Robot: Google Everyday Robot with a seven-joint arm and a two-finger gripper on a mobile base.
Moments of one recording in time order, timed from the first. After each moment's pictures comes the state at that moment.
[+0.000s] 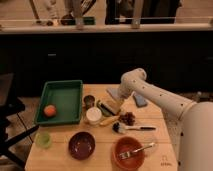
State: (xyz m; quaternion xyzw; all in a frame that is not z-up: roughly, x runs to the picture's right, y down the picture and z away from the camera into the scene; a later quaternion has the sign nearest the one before) arm 0.094 0.062 0.916 -0.24 -0.08 0.16 0.96
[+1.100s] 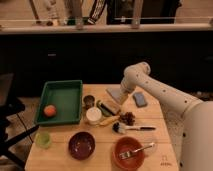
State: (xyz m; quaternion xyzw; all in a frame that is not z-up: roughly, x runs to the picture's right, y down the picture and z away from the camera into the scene) arm 0.113 0.029 0.900 -0.23 -0.08 0.10 0.96
